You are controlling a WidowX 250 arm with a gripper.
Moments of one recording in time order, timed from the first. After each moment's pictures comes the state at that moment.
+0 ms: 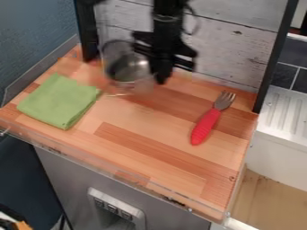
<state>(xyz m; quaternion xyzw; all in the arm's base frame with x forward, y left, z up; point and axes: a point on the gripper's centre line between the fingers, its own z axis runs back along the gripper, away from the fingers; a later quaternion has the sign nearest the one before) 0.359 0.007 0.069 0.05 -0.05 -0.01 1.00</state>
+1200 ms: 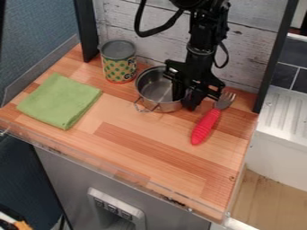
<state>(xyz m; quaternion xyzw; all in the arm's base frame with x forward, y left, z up) 0.377 -0.022 0.014 0.05 0.00 -0.04 1.00</state>
